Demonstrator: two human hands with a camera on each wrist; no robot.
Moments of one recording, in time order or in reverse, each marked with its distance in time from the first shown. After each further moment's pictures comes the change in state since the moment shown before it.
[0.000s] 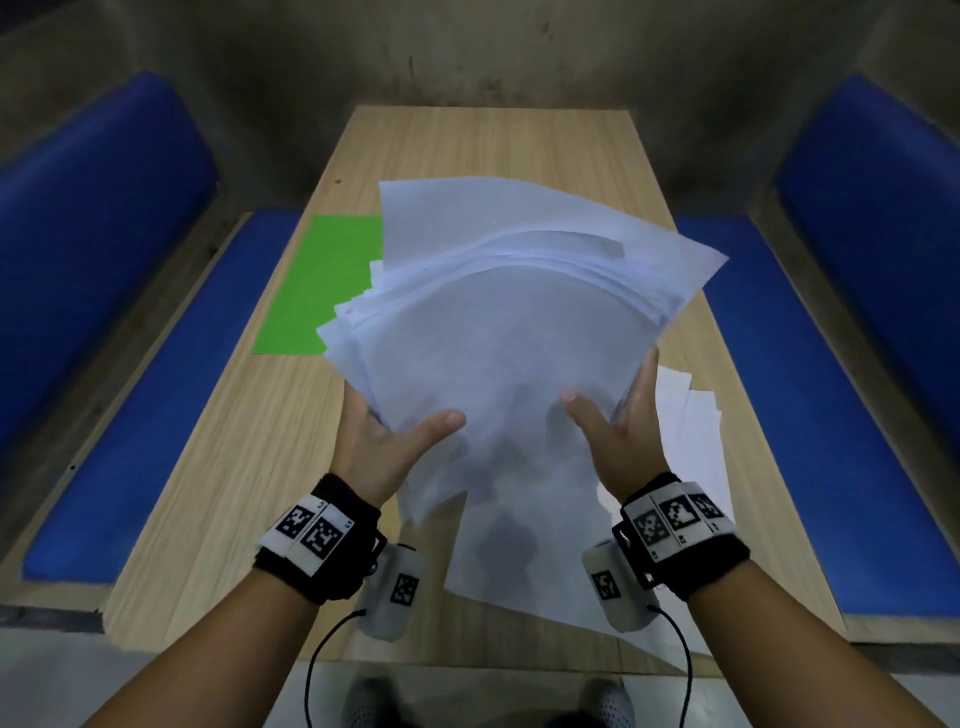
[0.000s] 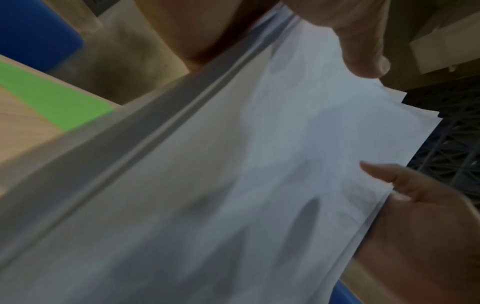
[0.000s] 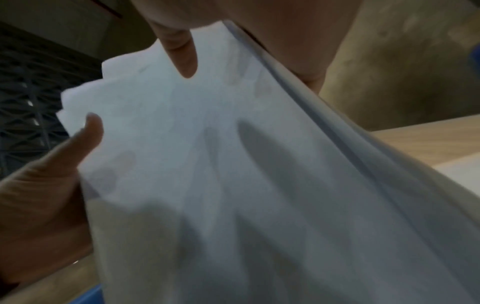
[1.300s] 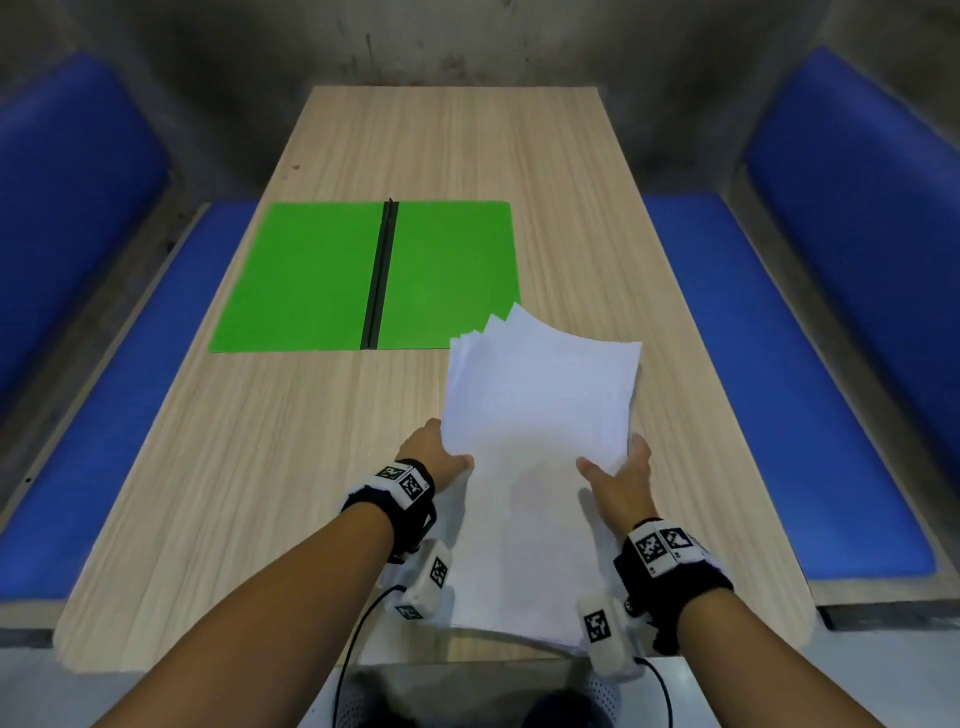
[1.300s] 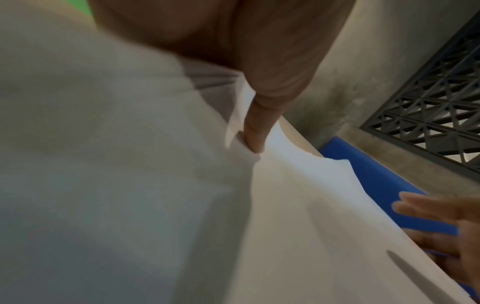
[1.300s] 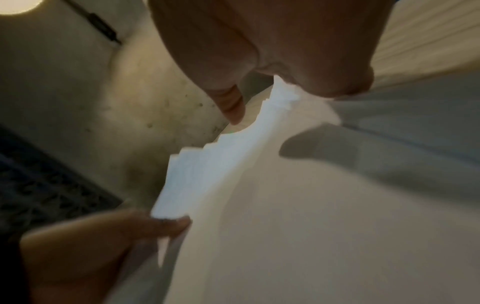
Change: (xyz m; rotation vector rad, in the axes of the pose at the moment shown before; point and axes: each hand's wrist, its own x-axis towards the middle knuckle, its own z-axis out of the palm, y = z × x) left_hand 0.025 -0.122 0.058 0.955 -0.444 -0.635; right_hand -0.042 0.113 -0.053 -0.324 0.201 0.794
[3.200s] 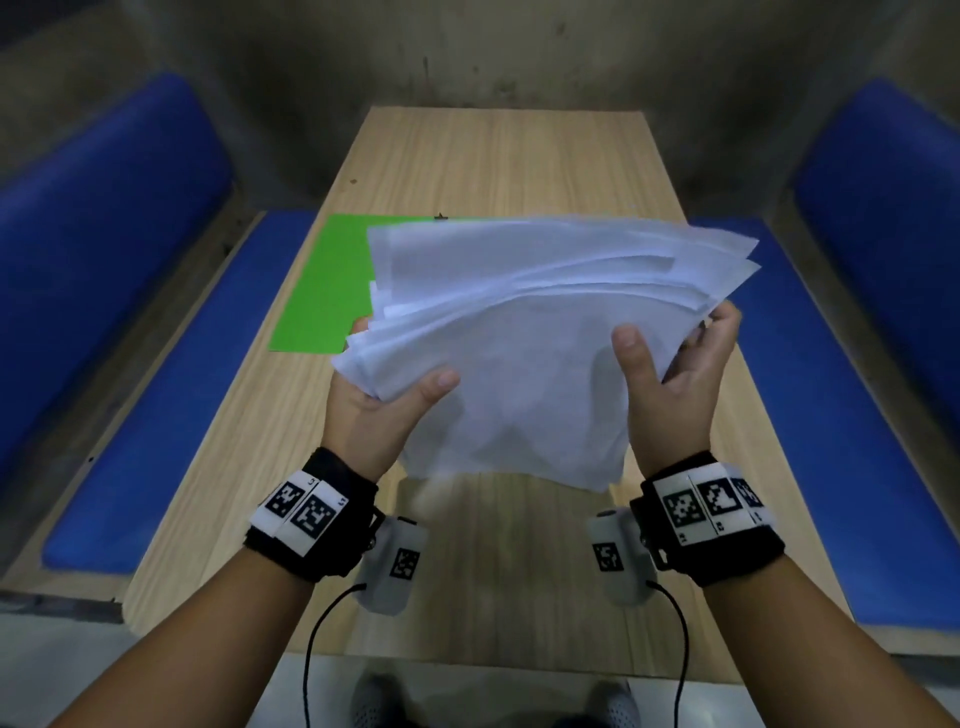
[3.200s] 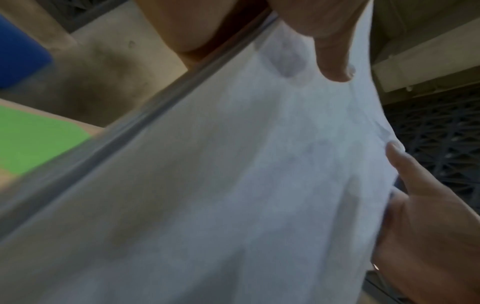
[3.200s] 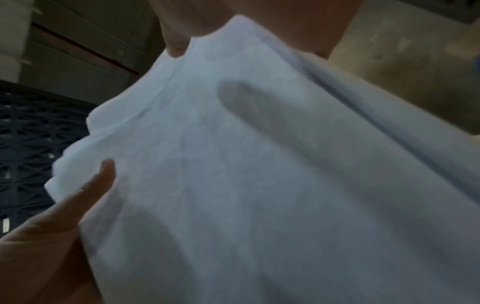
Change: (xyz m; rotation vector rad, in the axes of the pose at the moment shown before) left_hand -0.108 -0.004 -0.113 -1.033 0.495 0.795; right_hand -0.072 -0.151 0.002 0.519 -0.028 -0.915
